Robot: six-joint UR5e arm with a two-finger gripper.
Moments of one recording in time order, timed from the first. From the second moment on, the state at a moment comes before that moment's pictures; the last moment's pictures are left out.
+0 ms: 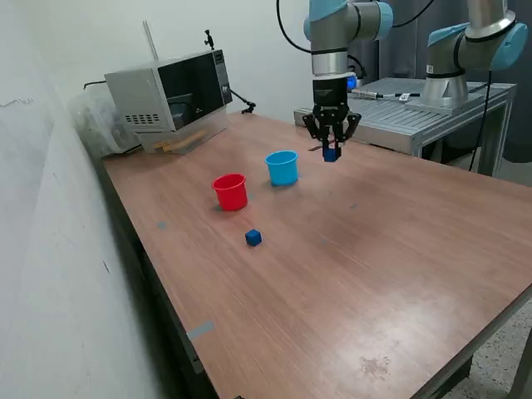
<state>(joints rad) -0.05 -1.14 1.77 -2.33 -1.51 2.70</state>
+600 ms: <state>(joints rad) -0.30 -1.15 1.76 -2.30 -1.53 2.69</state>
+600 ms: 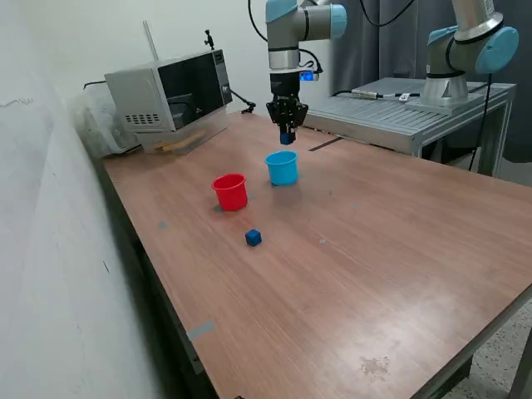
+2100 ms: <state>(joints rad) -0.36 -1.06 1.72 -2.30 -1.55 2.69</state>
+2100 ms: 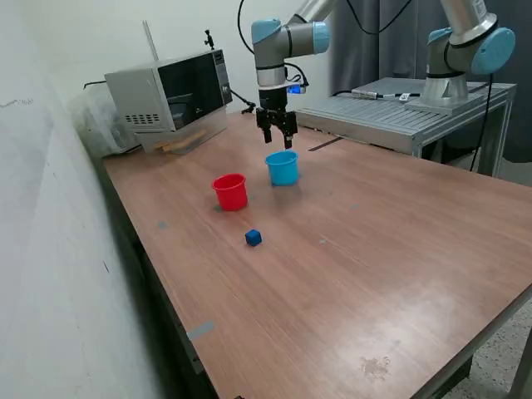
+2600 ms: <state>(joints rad) -0.28 -1.26 1.67 -2.15 -1.57 2.73</state>
